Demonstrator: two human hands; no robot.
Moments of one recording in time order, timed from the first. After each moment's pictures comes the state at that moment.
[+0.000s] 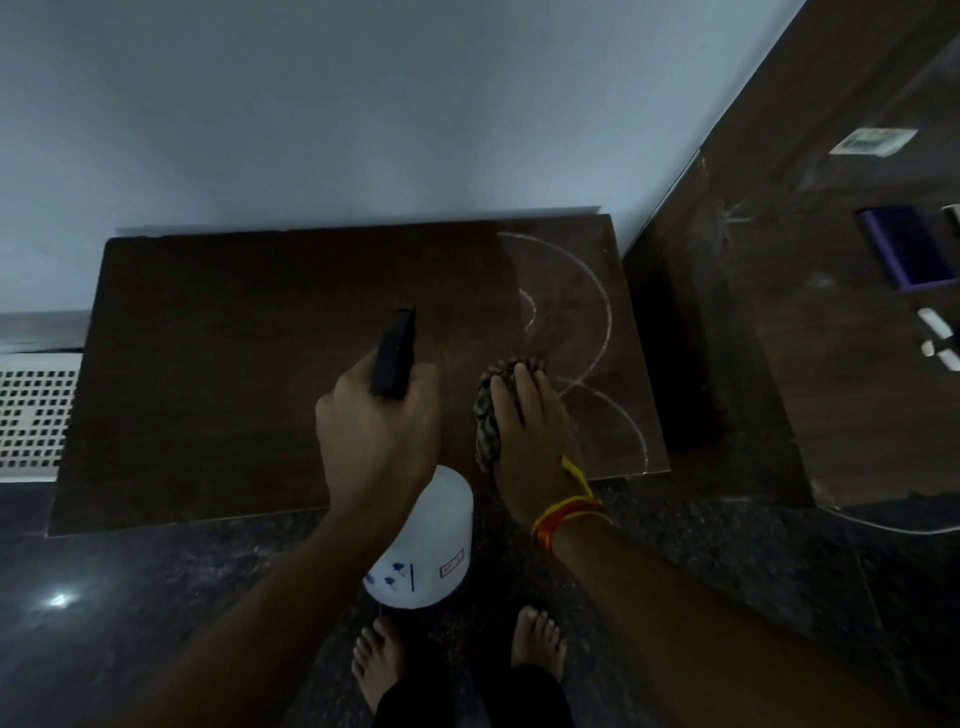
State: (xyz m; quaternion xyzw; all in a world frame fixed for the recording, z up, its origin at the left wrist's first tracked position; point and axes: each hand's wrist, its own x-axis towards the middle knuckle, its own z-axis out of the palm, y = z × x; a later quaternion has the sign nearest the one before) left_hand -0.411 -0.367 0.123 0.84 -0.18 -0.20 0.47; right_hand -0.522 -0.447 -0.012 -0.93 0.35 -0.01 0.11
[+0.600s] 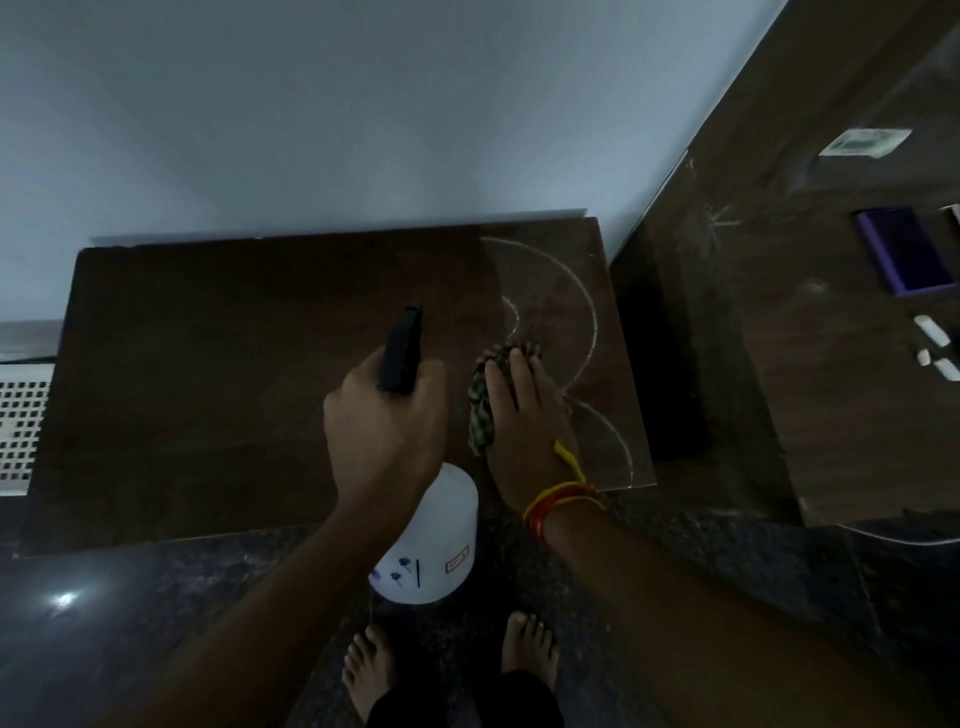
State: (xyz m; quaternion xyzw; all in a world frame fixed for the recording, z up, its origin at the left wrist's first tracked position) left_hand -0.419 -0.396 0.116 0.83 -0.18 -0.21 0.47; right_hand -0.513 -0.477 -0.009 -0.92 0.37 -0.03 0.12
